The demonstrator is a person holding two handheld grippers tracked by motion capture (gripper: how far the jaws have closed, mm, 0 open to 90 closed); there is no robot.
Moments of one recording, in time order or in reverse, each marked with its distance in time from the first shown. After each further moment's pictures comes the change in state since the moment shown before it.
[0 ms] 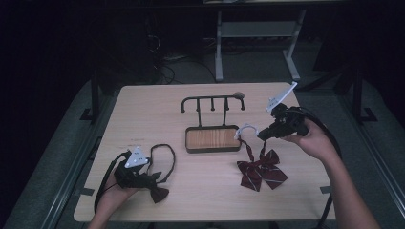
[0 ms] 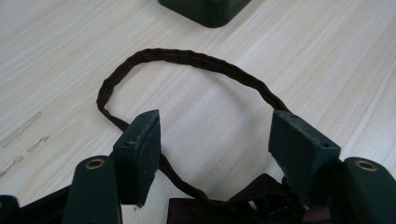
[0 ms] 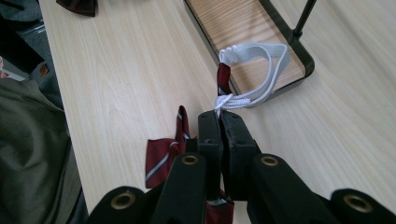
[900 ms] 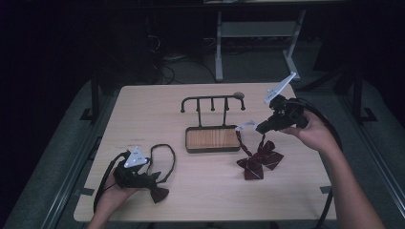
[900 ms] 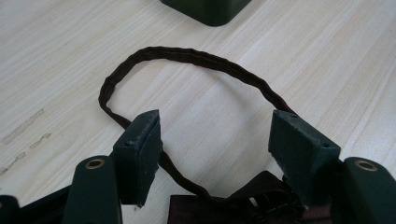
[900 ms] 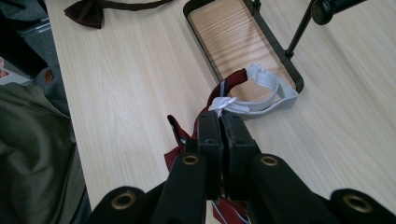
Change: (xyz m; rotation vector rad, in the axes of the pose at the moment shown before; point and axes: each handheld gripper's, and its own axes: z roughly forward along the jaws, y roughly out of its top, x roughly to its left) left arm -0.001 0.000 -0.001 0.003 0.004 -0.002; right arm 0.000 0.020 -0.015 0.003 -0.007 -0.030
